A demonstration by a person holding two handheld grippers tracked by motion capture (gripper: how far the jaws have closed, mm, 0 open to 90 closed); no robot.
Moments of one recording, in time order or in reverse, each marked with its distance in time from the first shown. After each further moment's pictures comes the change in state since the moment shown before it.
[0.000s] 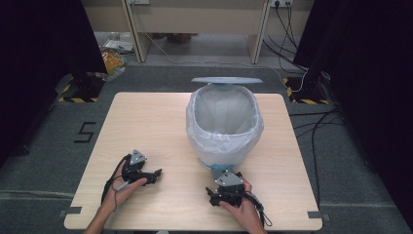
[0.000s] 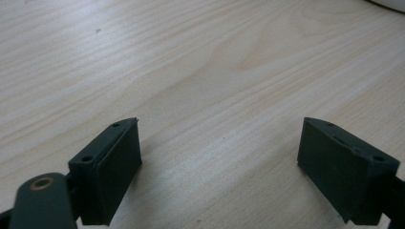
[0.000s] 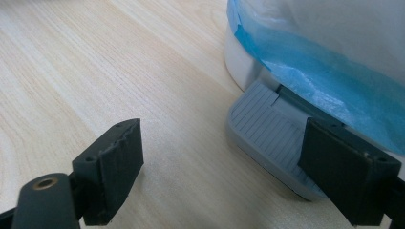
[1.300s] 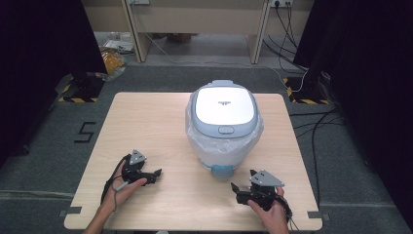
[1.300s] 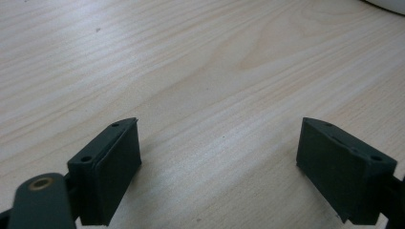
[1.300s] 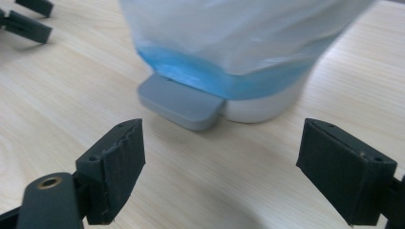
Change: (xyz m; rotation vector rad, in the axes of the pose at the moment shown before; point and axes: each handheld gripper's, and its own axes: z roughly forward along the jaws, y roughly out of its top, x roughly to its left) left arm 0.001 0.000 0.000 0.000 -0.006 -0.005; right arm -0.051 -0.024 -0.071 -0.096 -0.058 0.203
